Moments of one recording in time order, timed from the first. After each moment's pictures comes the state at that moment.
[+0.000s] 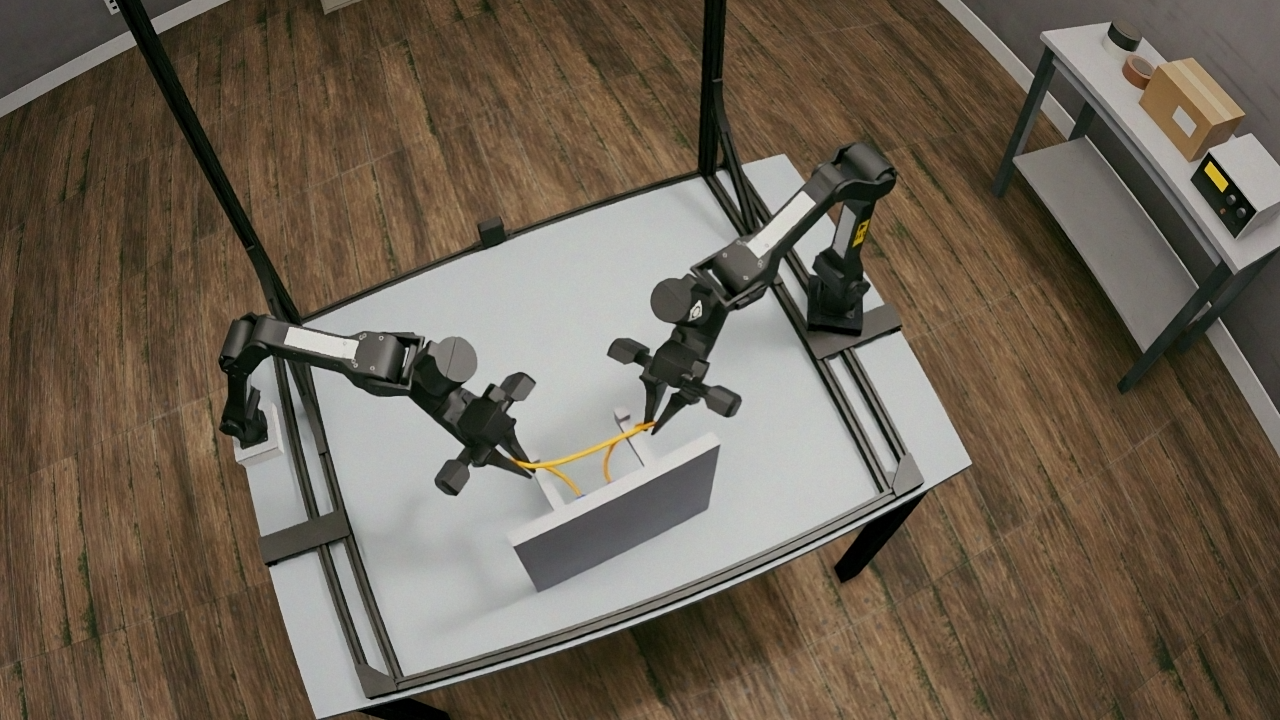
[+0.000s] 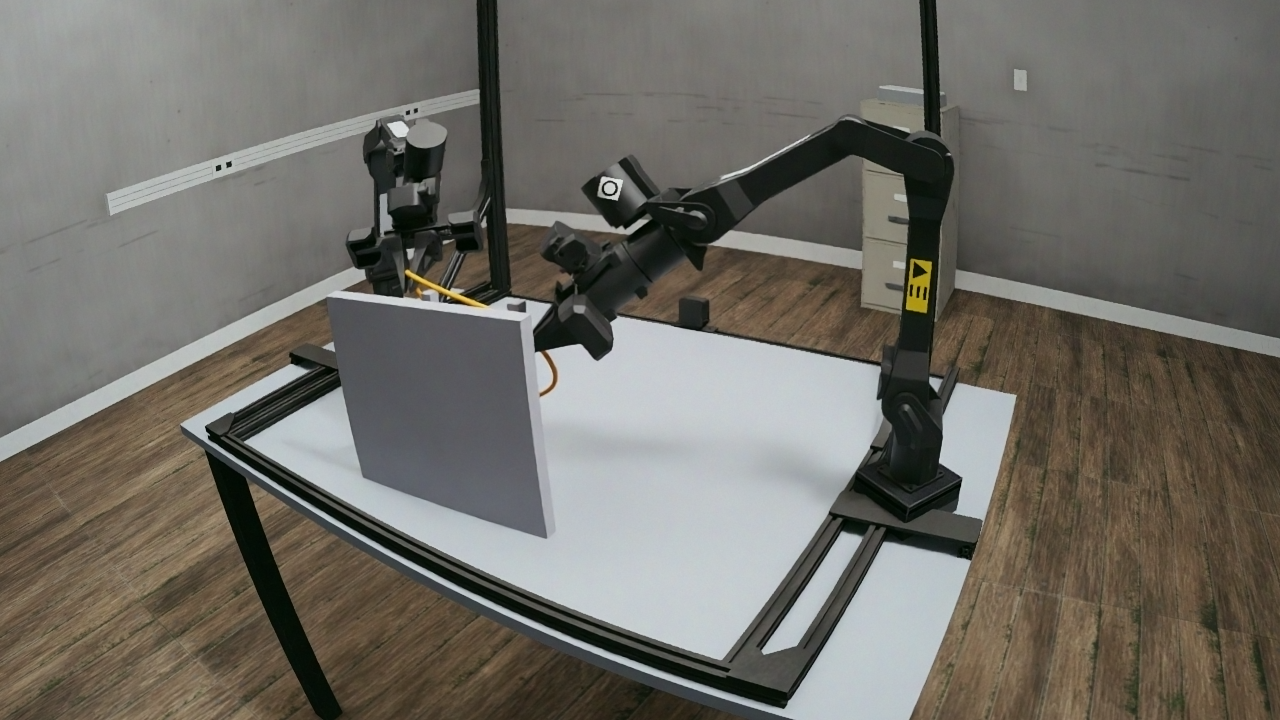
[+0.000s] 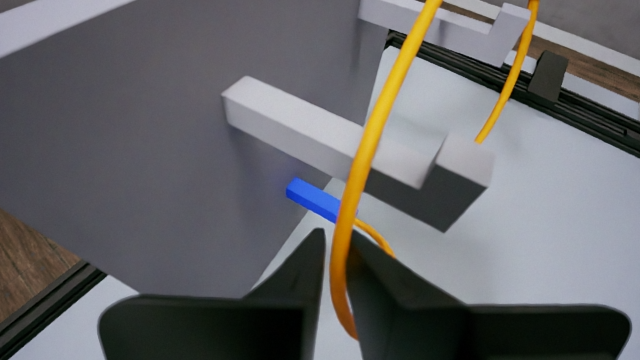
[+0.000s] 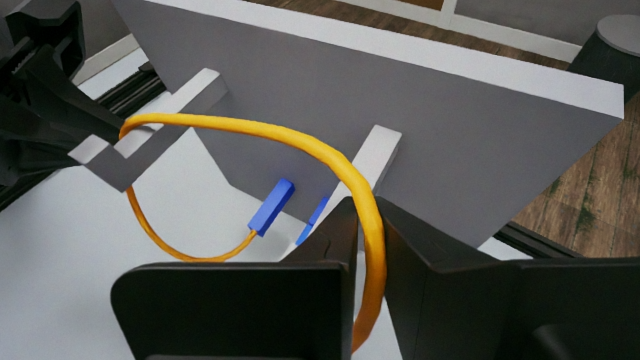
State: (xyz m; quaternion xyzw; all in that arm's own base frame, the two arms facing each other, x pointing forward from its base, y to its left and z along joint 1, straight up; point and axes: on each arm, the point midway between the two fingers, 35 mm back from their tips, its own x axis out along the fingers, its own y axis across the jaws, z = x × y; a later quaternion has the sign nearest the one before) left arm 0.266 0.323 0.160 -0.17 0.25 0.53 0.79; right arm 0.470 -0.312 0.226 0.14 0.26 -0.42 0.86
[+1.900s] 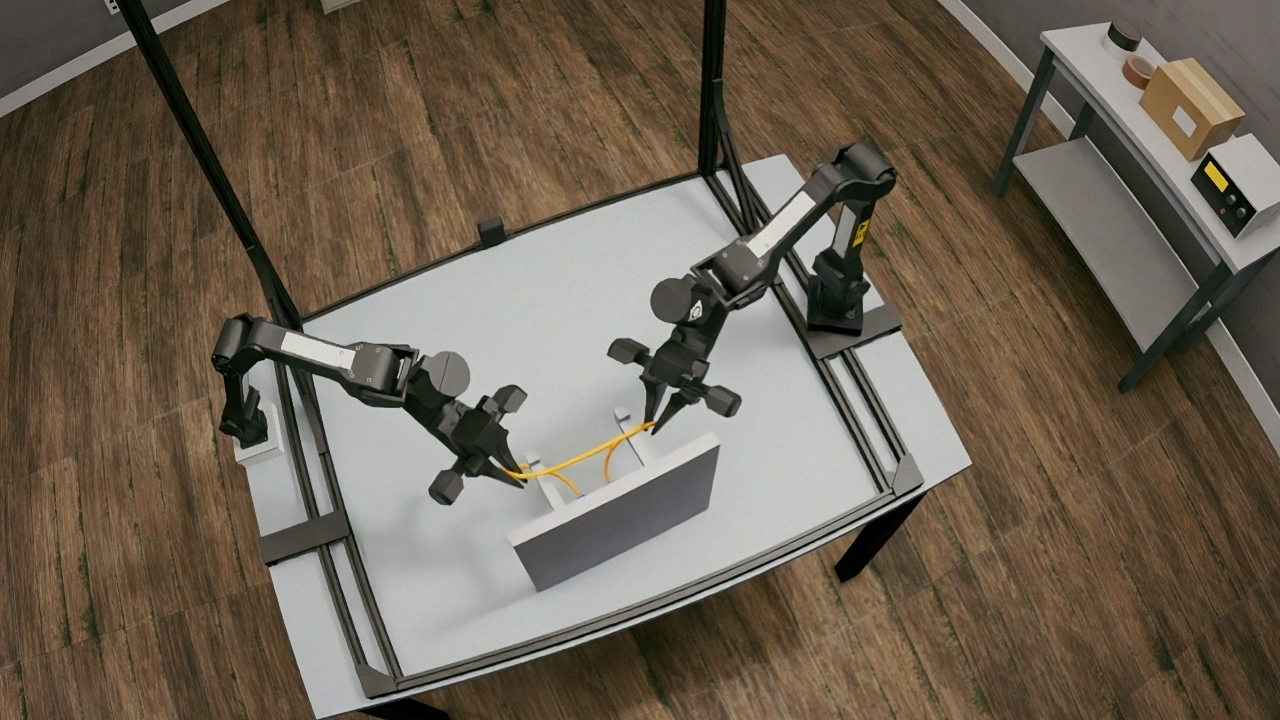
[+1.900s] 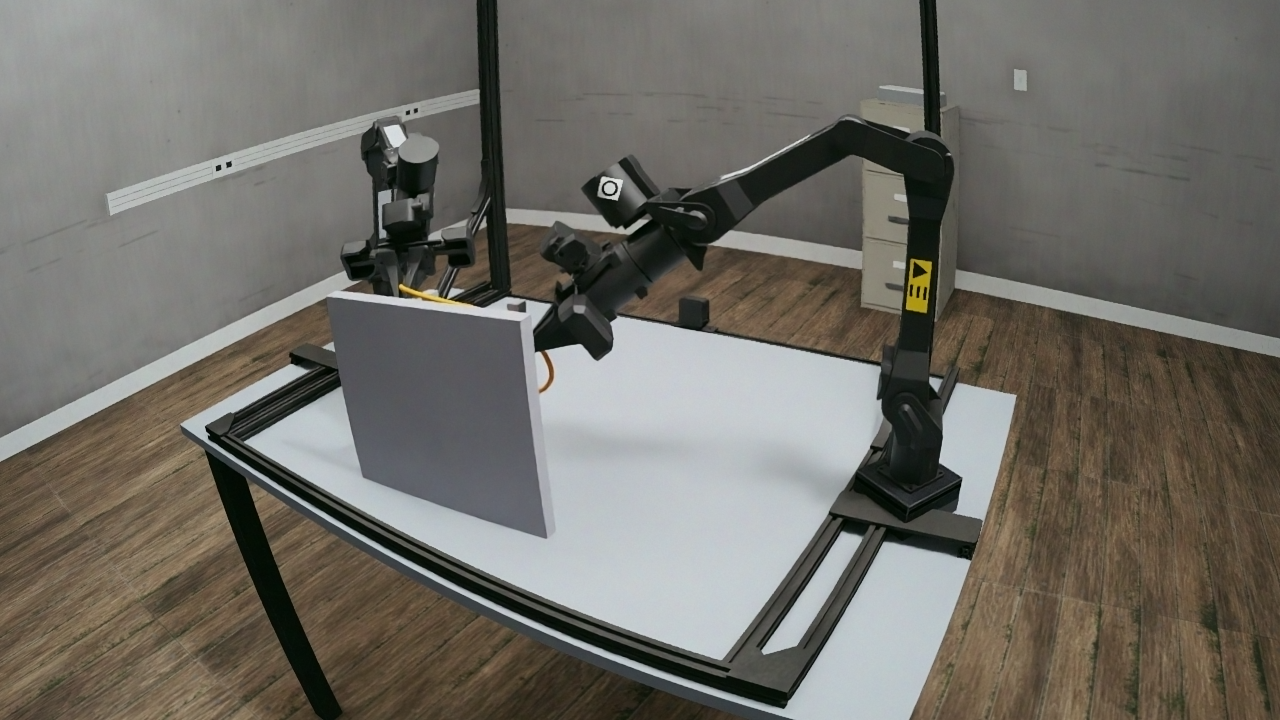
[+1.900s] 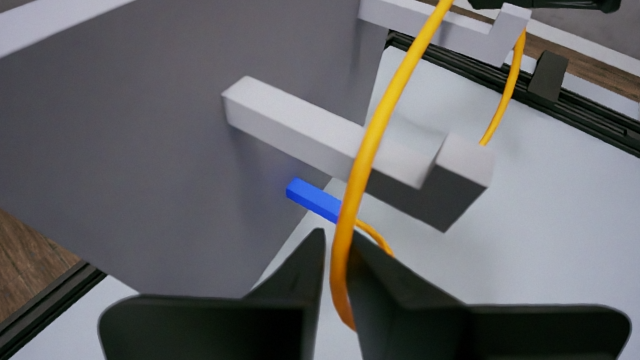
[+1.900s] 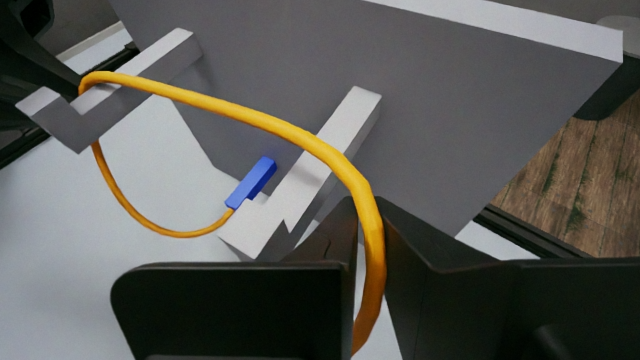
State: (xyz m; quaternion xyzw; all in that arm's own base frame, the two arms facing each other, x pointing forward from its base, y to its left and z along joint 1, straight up) left arm 0.266 0.323 0.160 -0.17 0.25 0.53 0.79; right arm 0.454 -0.314 0.205 0.13 0.27 -0.42 0.86
